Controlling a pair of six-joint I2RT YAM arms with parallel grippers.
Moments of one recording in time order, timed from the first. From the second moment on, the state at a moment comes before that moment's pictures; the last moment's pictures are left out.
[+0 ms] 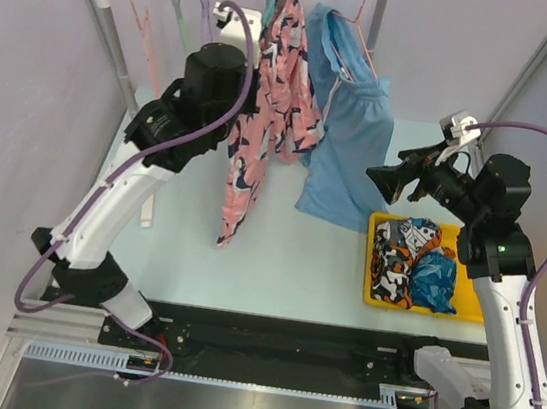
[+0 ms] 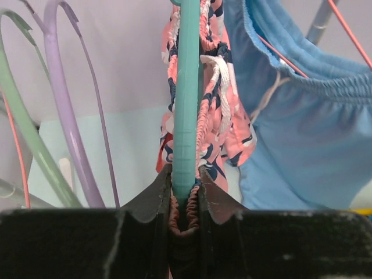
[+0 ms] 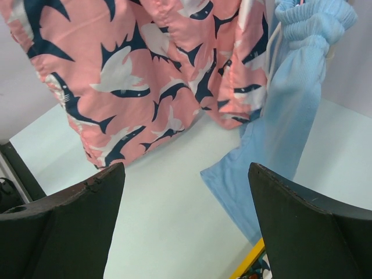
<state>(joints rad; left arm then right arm) -0.75 1.55 2.14 -0.80 -0.59 -0.11 0.16 0.97 1.27 -0.39 -0.60 0.07</state>
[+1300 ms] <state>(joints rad) -0.77 2.03 2.40 -0.59 -0.75 -0.06 0.02 0.93 1.22 -0.42 -0.65 0.07</state>
